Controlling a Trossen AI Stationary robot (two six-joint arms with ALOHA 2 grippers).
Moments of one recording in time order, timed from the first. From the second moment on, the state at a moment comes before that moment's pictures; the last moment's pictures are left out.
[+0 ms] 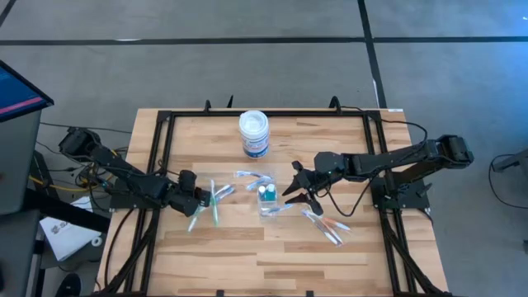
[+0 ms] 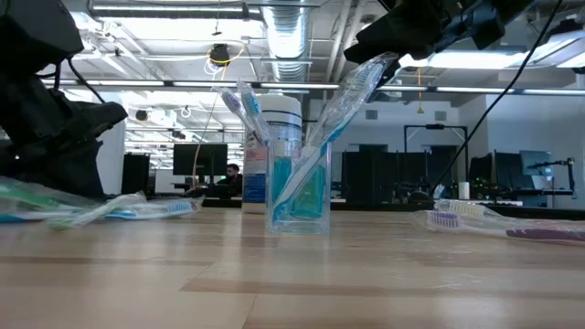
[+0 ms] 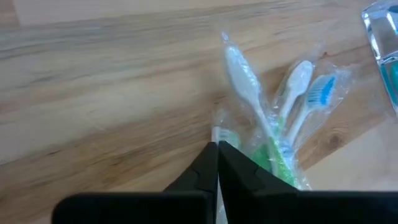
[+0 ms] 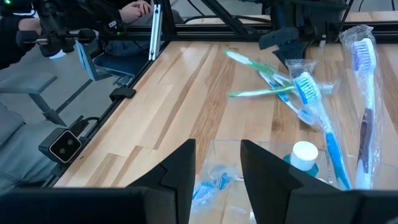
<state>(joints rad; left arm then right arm) -0.44 1.08 0.28 -0.38 -0.55 -1.64 0.06 1.33 0.75 0.16 -0.31 0.02</state>
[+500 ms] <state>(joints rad) -0.44 0.95 0.31 -0.37 -0.66 -1.50 0.06 1.33 0.75 0.16 -0.31 0.02</state>
